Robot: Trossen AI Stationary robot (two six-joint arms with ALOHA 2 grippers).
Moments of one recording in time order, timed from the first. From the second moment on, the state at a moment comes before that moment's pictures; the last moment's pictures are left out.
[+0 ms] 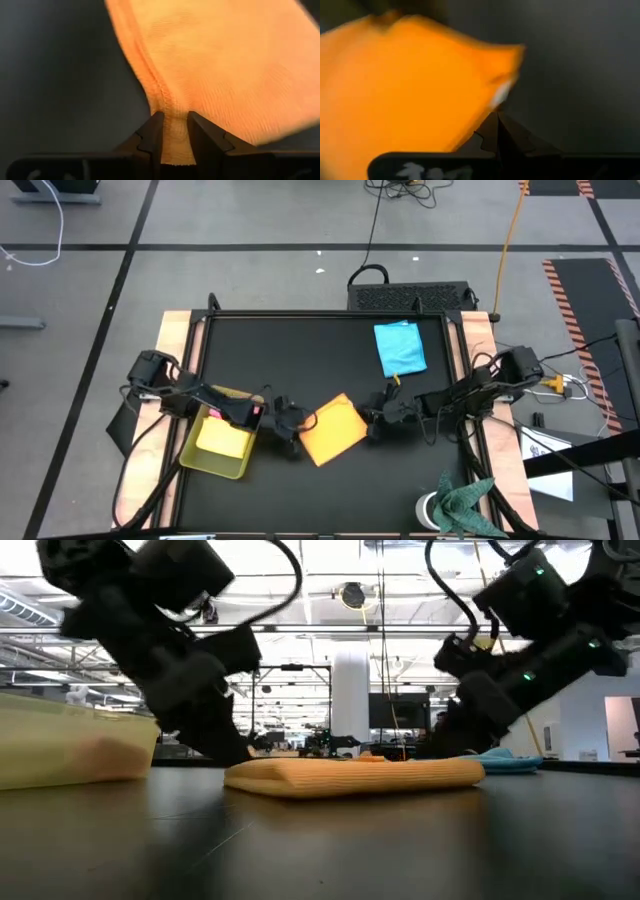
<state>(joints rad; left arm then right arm) -0.27 1.74 0.73 0.13 -0.28 -0.44 0.20 1.60 0.37 0.56 0.42 0.37</state>
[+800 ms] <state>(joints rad) -0.44 1.72 0.73 0.29 -0.42 -0.07 0.49 1.76 0.65 0.63 0.31 0.27</state>
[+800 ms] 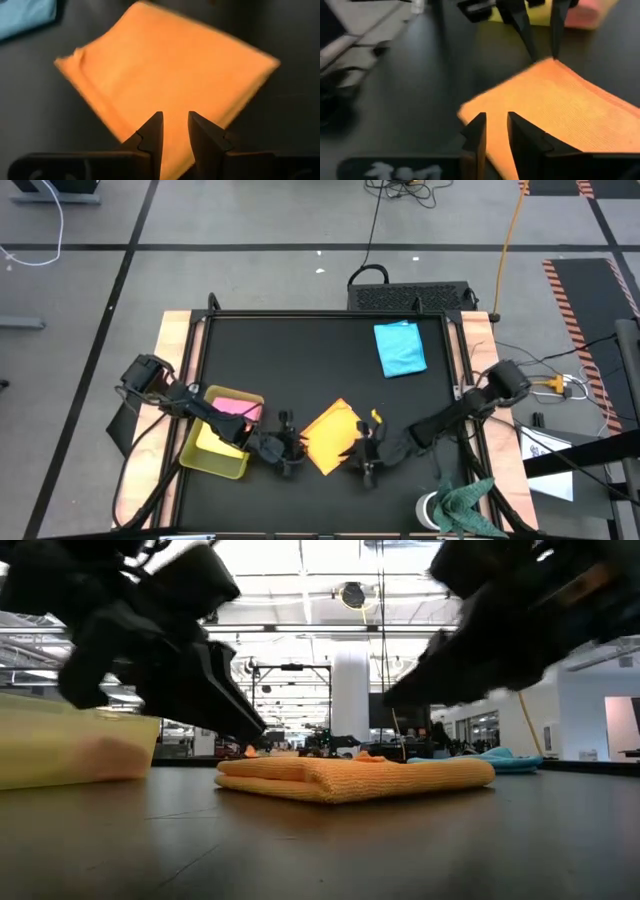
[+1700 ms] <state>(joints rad) -0.50 1.76 0.73 0.55 -0.57 0.06 0.48 1.56 0.59 0.30 0.48 0.51</state>
